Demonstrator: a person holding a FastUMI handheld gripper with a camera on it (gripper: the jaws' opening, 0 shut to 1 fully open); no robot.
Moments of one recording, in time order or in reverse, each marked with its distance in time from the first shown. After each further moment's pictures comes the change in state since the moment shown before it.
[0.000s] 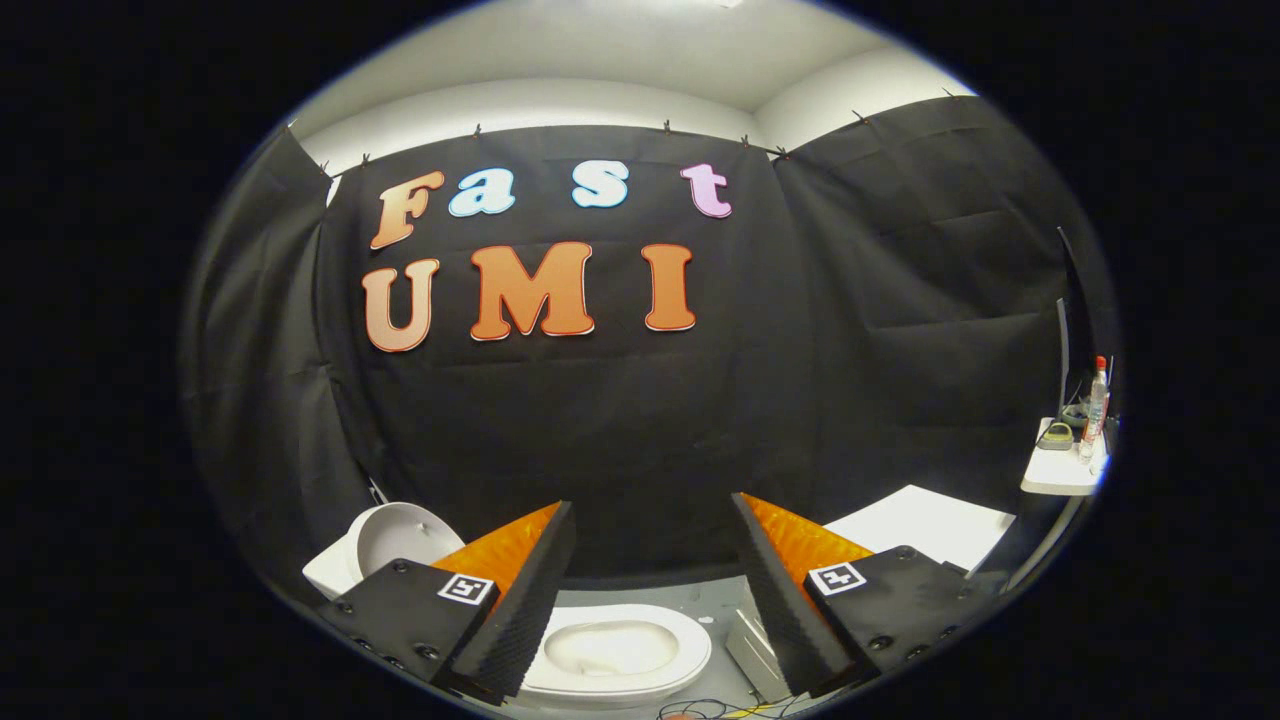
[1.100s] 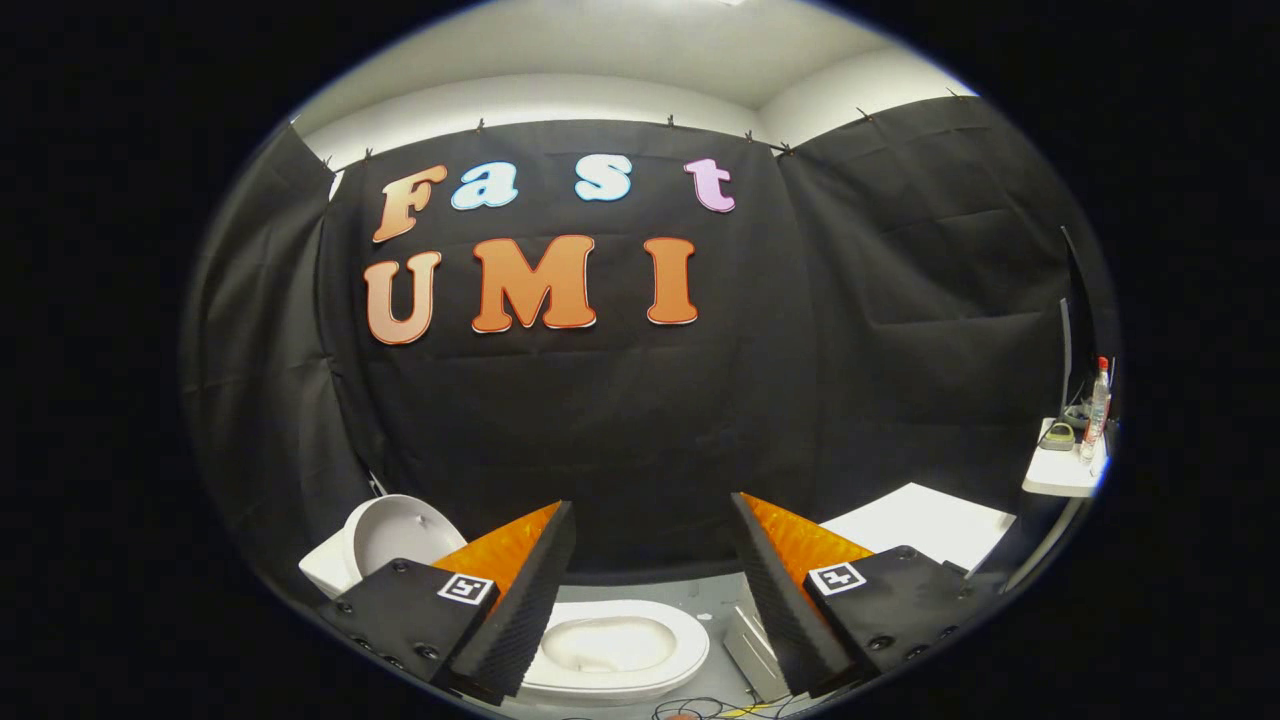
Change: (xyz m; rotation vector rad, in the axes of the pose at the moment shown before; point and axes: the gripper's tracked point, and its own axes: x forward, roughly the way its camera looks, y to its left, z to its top) arm 0.002 0.001 -0.008 -0.006 0.013 0.006
